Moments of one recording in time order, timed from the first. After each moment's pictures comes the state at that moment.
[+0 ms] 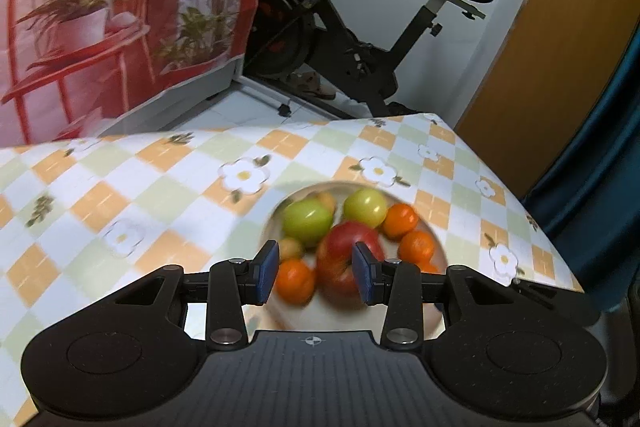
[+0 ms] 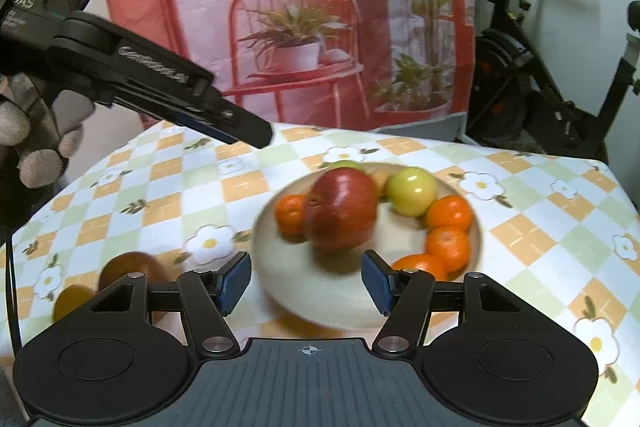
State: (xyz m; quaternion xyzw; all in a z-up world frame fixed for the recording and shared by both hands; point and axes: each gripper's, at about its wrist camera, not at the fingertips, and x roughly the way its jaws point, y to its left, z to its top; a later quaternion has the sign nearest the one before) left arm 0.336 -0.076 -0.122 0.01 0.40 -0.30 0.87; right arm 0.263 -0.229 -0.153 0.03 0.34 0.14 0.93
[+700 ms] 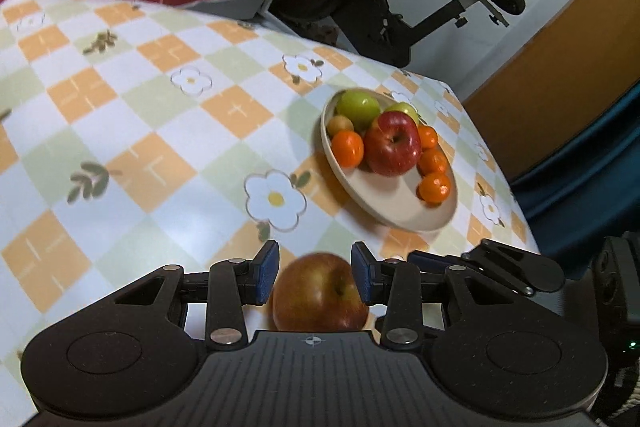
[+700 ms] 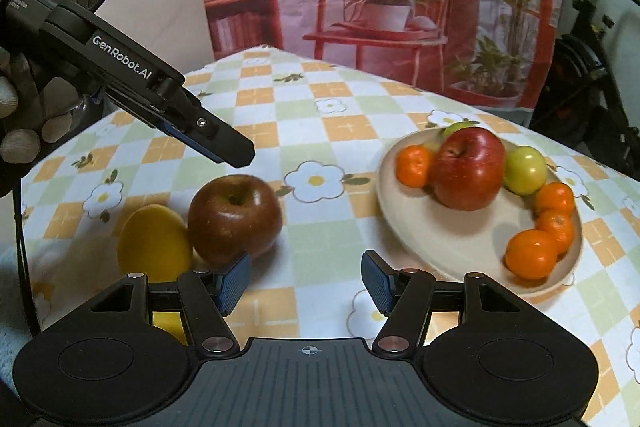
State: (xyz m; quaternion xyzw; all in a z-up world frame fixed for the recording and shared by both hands) left arm 0.298 0.019 -0.173 -0.10 0.48 -0.29 0.82; right arm 0.243 -0.150 -0.165 -0.05 0.39 0.22 0.89
